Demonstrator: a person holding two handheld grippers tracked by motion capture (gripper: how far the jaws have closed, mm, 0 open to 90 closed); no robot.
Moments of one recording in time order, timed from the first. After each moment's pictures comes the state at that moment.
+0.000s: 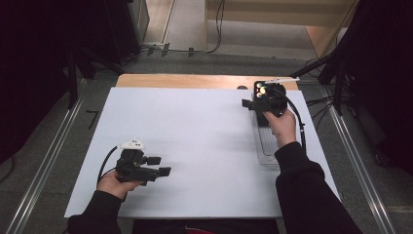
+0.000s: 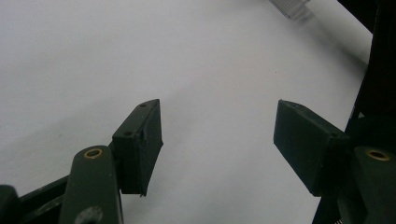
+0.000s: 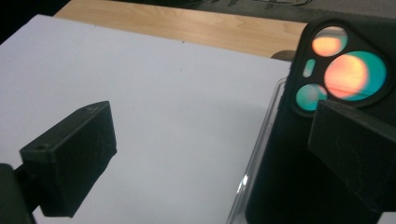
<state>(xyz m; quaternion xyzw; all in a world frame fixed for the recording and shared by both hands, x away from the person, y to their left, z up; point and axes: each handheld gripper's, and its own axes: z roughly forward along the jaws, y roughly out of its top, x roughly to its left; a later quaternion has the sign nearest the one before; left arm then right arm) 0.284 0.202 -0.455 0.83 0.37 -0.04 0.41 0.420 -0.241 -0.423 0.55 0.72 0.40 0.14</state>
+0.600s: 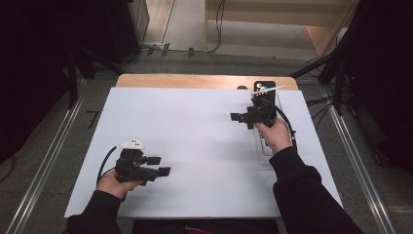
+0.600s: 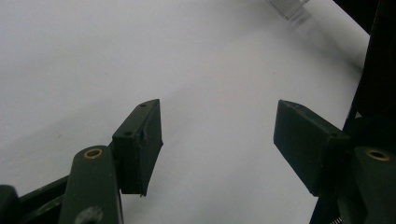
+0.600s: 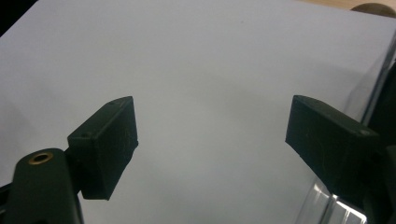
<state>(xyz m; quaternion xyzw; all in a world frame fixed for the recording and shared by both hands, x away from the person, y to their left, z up) 0.284 0.203 -0.454 0.83 0.37 -0.04 0.41 0.394 -0.206 -0.427 0.52 0.77 0.38 0.07</state>
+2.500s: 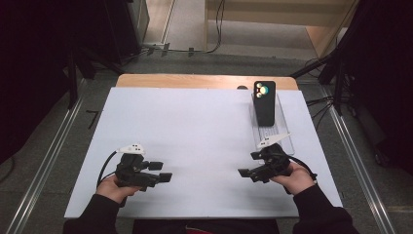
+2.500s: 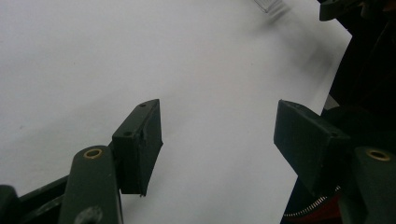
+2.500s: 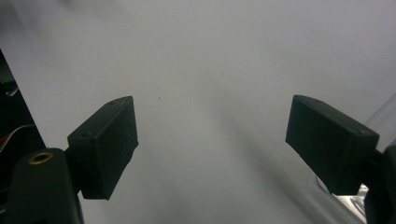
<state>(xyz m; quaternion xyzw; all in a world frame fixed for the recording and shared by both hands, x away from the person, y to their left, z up) 0.272 0.202 -0.454 0.83 0.36 -0.07 0.42 0.263 -0.215 -0.456 0.39 0.85 0.34 0.02</state>
